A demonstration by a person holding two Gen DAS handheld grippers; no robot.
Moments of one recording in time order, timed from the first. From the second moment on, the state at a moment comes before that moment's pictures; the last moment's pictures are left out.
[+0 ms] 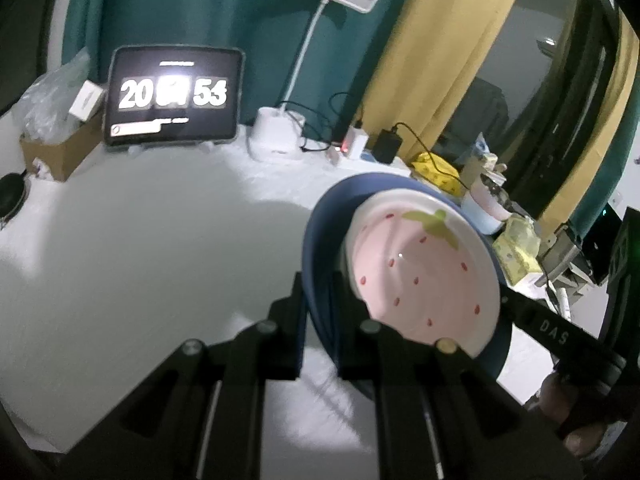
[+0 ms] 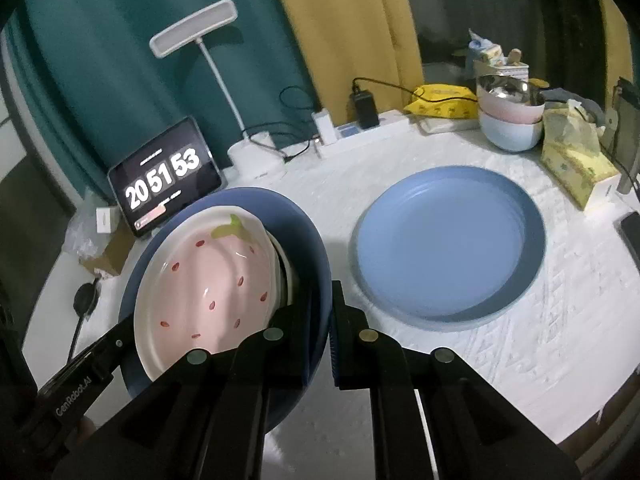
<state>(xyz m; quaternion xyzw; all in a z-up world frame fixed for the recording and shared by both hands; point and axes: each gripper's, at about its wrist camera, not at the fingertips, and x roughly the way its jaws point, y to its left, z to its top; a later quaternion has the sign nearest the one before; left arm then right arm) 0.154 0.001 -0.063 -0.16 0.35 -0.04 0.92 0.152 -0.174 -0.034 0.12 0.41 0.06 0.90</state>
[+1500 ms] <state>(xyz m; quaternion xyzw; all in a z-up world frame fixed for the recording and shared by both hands) 0.277 -0.138 -0.066 -0.10 0.39 -0.12 0.91 0.216 -0.320 -0.035 0.16 0.39 -0.02 0.90</state>
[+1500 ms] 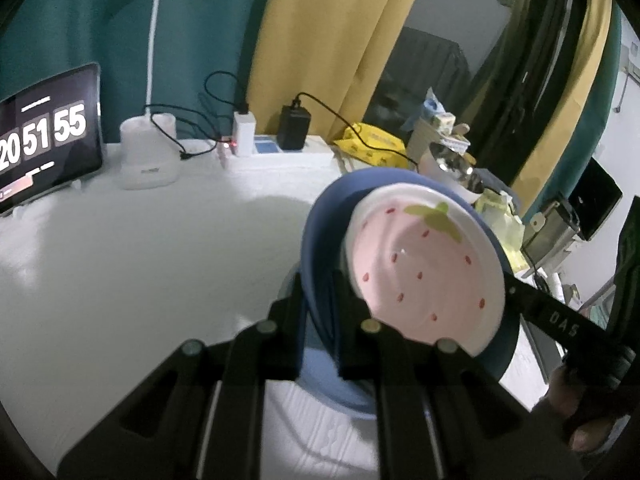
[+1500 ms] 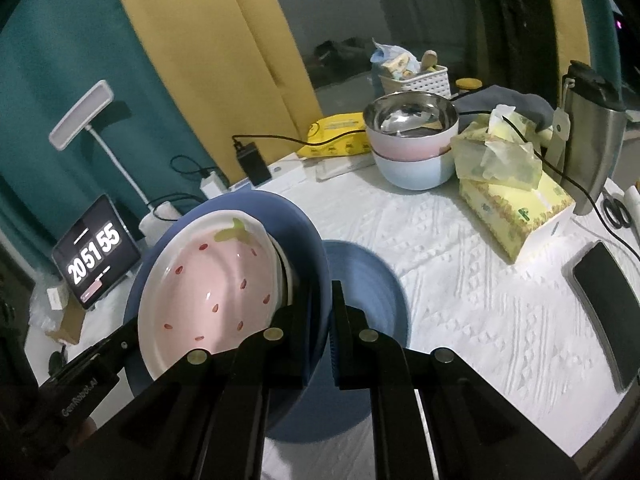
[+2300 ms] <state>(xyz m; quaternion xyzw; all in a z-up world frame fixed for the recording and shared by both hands) 0.308 -0.150 -0.093 -0.07 0.42 -0.13 0.89 0.239 -0.335 -0.055 0.16 0.41 -0.06 0.90</state>
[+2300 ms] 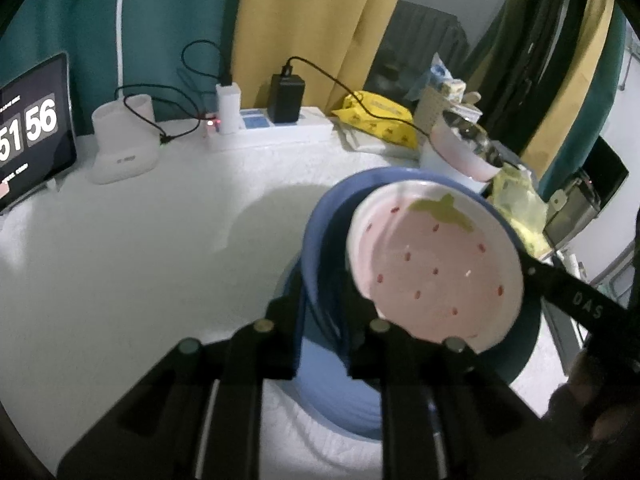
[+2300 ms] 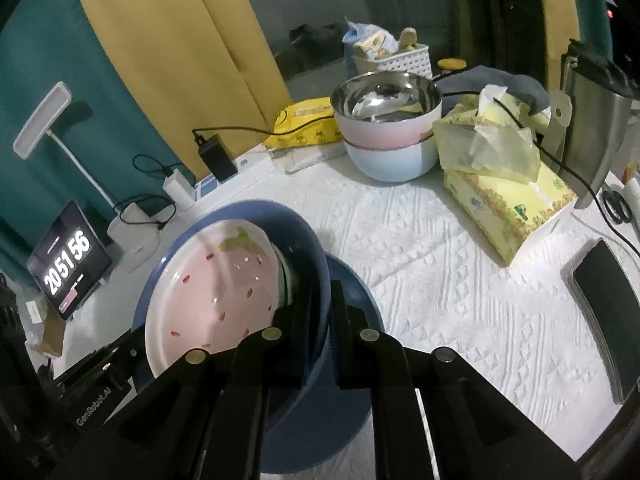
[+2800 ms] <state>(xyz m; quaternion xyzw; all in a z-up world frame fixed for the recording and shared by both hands) 0.290 -0.136 -0.083 -0.04 0.40 -0.11 0.91 0.226 -0.333 -0.052 0.15 0.41 -0.08 0.90</state>
